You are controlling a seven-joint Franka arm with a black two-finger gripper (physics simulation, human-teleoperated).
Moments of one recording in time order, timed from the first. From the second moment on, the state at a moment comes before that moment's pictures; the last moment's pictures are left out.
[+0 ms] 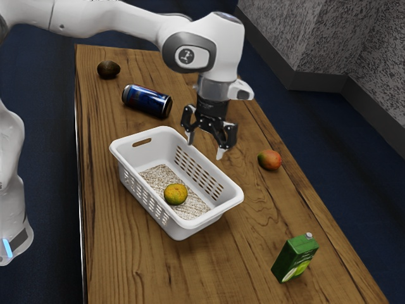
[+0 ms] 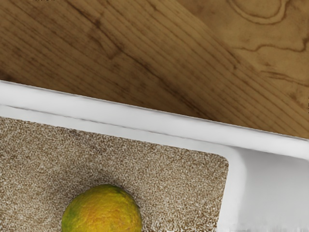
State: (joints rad) arm -0.10 -0.25 -0.03 -2.02 -0.15 1.82 -0.75
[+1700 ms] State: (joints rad) arm 0.02 -0.28 -0.18 -2.31 -0.26 1.96 -0.35
